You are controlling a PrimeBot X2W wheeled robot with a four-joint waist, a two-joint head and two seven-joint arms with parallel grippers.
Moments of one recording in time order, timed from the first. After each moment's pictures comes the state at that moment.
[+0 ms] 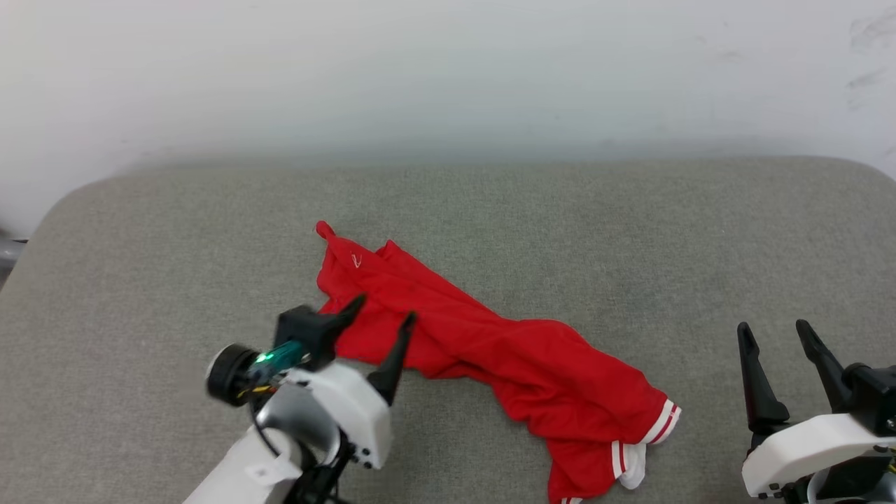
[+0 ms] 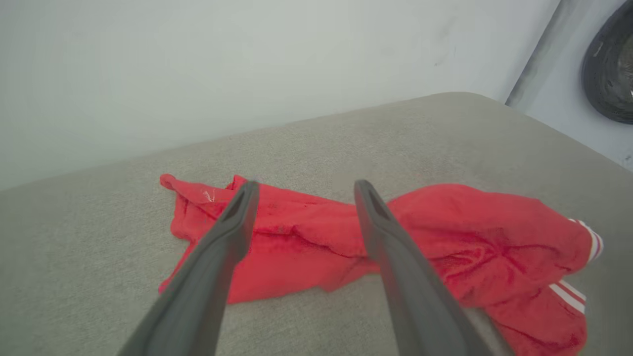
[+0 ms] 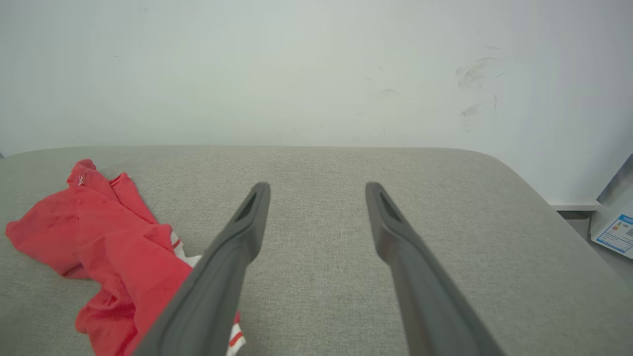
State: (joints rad) left arm -0.29 0.36 -0.56 0.11 -0.50 0.08 0.01; right arm 0.04 -0.05 -0.14 -0.09 0.09 0.13 0.05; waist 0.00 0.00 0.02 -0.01
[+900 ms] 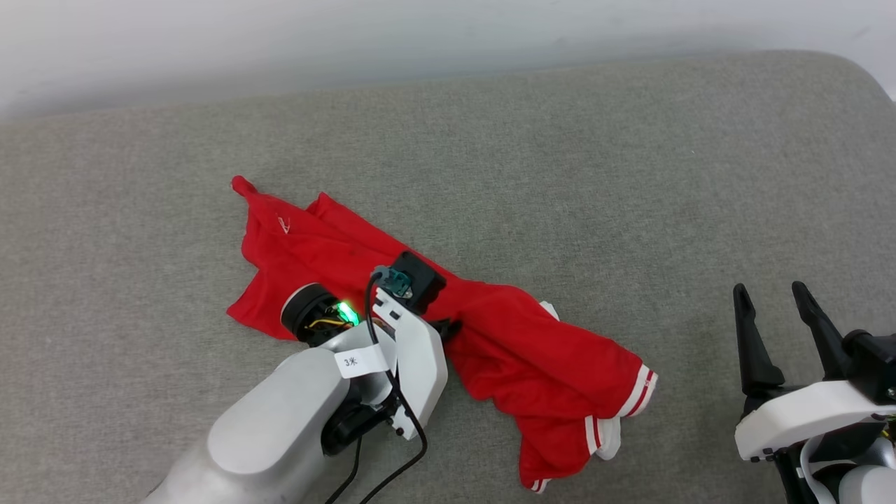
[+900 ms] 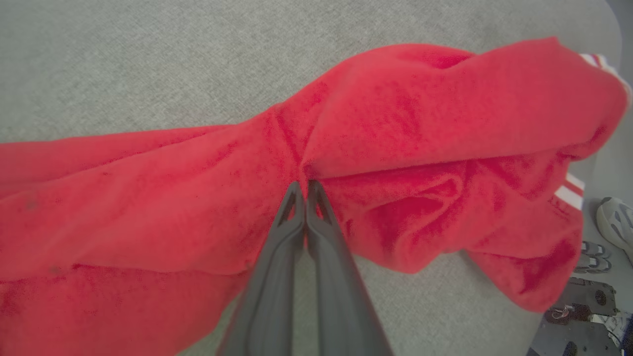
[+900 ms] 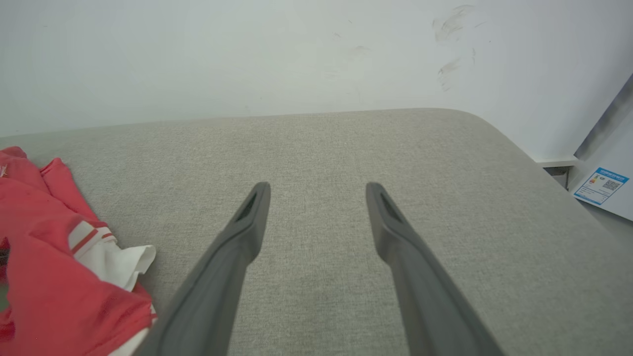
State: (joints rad) left arm -0.63 0.34 -0.84 0.35 -0.65 -0.13 0.38; right arm -0.05 -0.05 -0.12 -0.04 0.11 0.13 0.01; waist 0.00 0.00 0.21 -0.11
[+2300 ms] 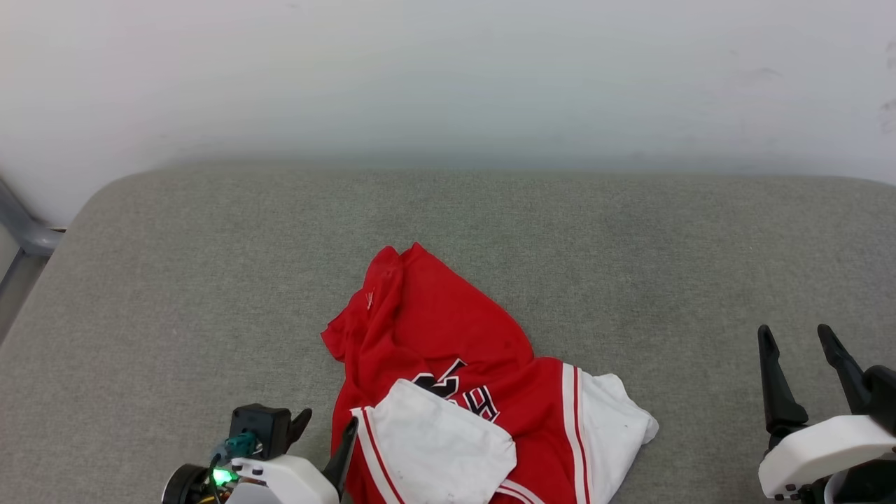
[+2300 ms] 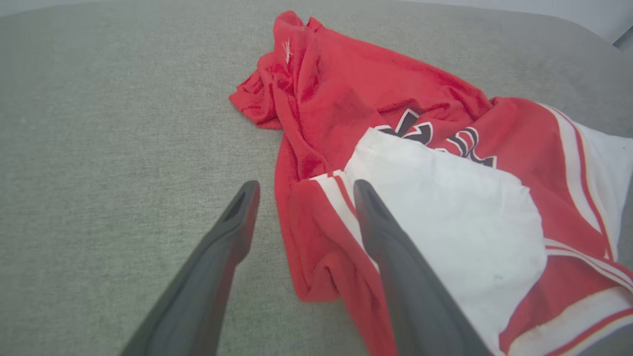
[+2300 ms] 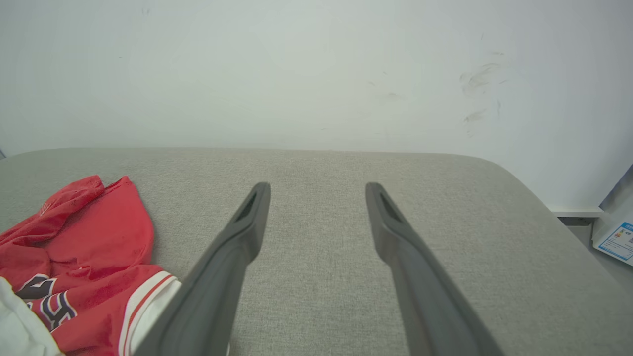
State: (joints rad) left arm -0.13 0.49 -0.67 0.18 -0.71 0.21 -0.02; right arm 0.05 -0.05 -0.18 -0.11 0.08 0.13 0.08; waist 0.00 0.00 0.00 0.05
